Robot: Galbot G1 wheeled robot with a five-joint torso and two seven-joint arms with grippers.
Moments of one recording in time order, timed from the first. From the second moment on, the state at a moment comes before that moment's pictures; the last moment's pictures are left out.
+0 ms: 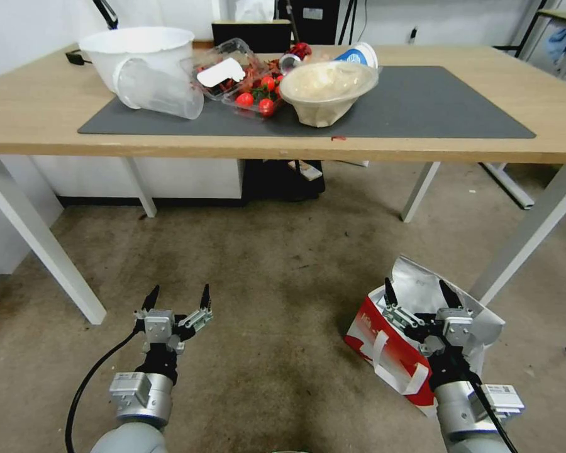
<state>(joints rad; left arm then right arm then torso) 1.74 -1.21 -0.40 -2.19 -0.24 -0.07 -0.30 -1.83 1.47 0.57 2.32 0.13 0.02 0.05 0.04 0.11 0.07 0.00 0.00</state>
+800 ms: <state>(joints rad) 1.74 -1.21 -0.40 -2.19 -0.24 -0.08 -0.30 -1.85 1.46 0.58 2.33 0.12 0.04 0.04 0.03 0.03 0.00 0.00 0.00</state>
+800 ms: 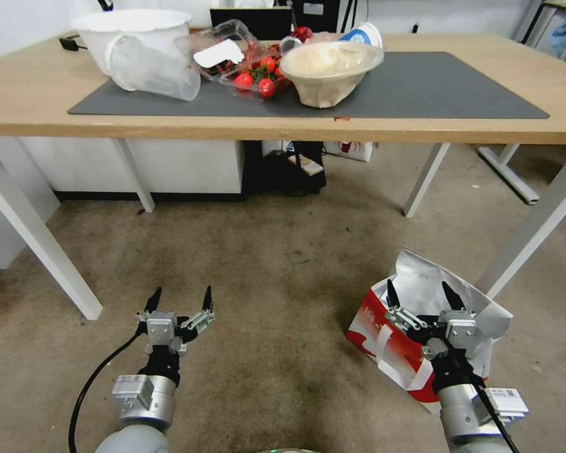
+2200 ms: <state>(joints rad) 1.72 -1.18 -0.38 -2.17 -0.28 -0.09 -0.31 -1.42 0.68 0.58 1.85 0.53 0.00 -0.15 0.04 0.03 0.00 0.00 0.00</state>
